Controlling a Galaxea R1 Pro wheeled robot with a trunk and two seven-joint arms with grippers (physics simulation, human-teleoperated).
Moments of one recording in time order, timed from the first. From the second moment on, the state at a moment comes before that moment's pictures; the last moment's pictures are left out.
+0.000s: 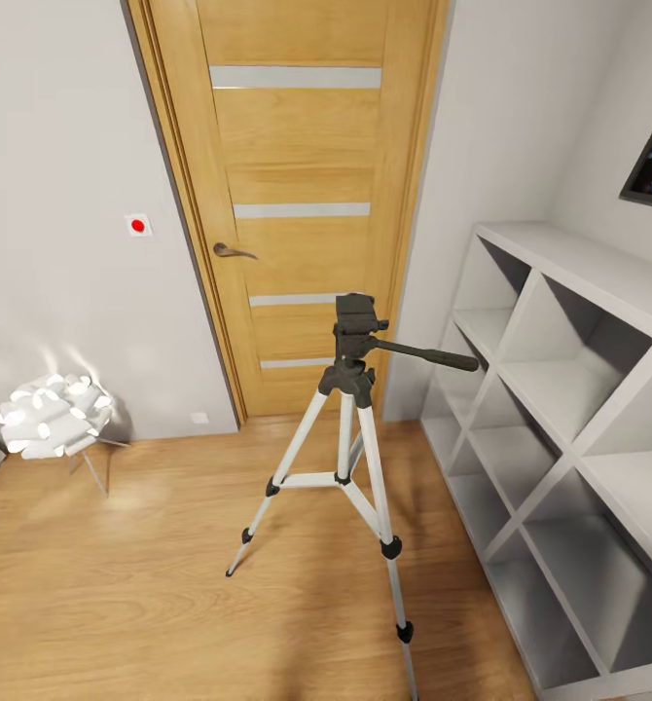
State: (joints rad) left arm -0.23 0.02 -0.16 0.00 0.50 0.06 -0.06; right arm -0.16 -0.06 -0.10 0.02 0.23 0.00 0.01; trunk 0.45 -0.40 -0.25
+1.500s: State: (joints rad) left arm -0.23 0.02 -0.16 0.00 0.50 0.06 -0.06; right arm -0.48 -0.06 -0.10 -1.28 0.22 0.97 0.36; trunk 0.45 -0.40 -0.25
